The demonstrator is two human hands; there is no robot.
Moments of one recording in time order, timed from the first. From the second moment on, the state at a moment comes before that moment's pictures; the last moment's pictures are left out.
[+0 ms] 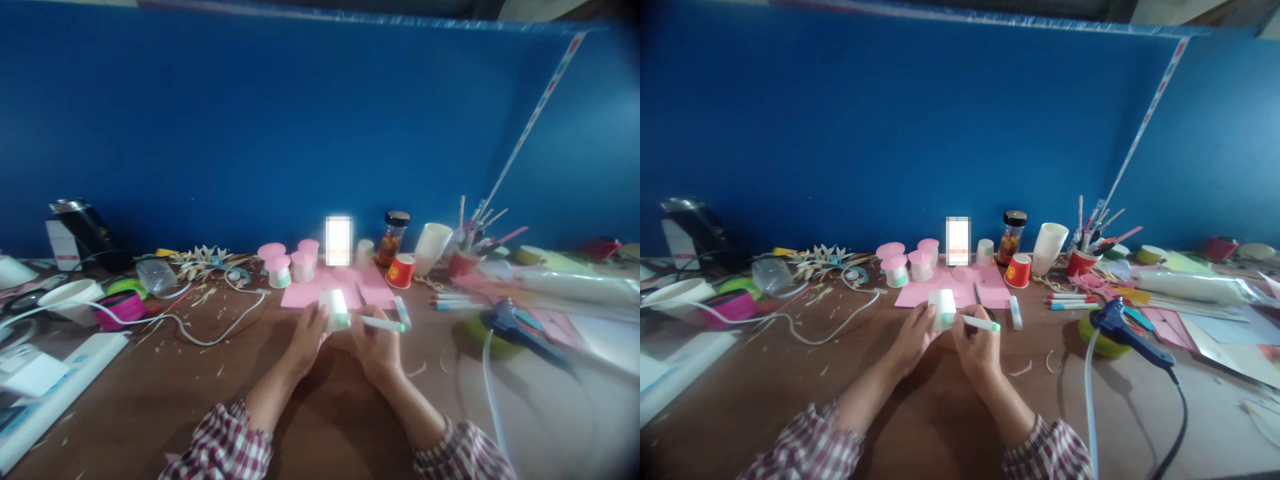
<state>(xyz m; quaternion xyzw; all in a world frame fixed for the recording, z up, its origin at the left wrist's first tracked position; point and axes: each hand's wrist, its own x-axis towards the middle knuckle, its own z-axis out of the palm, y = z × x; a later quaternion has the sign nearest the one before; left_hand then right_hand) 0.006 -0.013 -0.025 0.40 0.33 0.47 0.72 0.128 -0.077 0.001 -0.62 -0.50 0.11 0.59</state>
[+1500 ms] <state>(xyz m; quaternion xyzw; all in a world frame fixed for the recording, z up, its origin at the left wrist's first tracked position) 0.005 -0.014 -0.023 0.39 0.31 0.47 0.73 0.130 -0.077 0.006 -0.64 -0.48 0.08 0.59</state>
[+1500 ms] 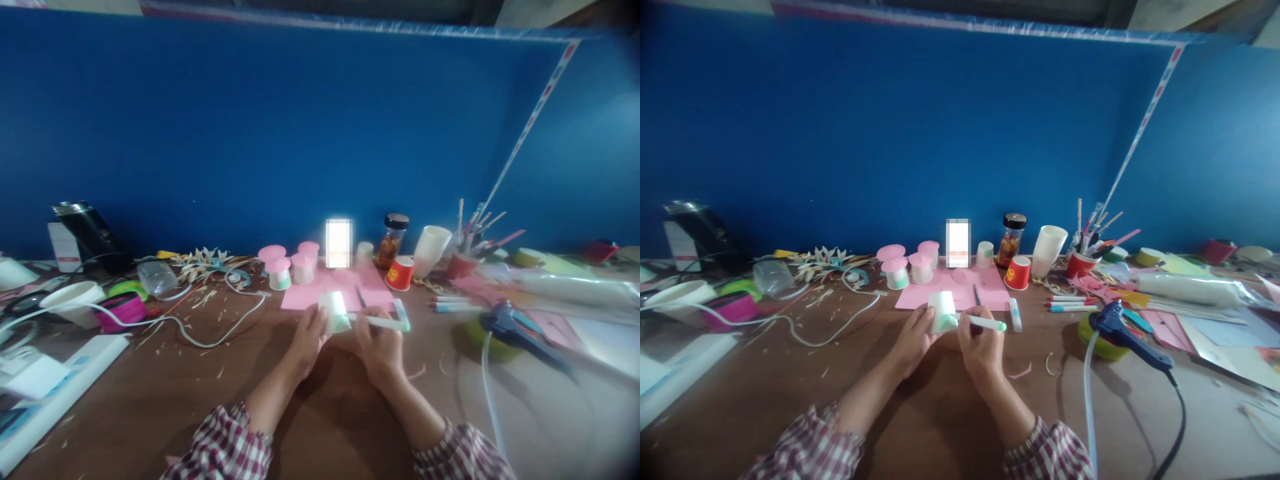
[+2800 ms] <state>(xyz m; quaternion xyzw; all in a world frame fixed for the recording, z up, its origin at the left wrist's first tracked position) 0.006 -0.015 -0.021 0.40 0.32 0.47 0.72 0.126 -0.081 0.002 -0.59 -0.54 0.10 0.59</state>
